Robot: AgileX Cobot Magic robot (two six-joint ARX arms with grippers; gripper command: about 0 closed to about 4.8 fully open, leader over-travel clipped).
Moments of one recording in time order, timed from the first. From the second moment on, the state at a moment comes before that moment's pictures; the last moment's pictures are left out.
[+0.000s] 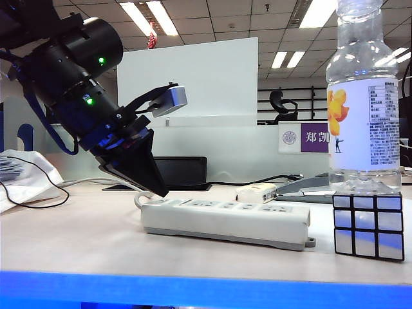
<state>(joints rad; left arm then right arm) -0.50 1.64 0.94 -0.20 0.41 0.38 0.02 0.37 0.82 -0.75 -0.85 0.01</state>
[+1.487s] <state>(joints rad) -0.50 1.71 0.95 -0.12 0.41 0.37 0.02 0.37 0.82 -0.75 -0.85 0.01</state>
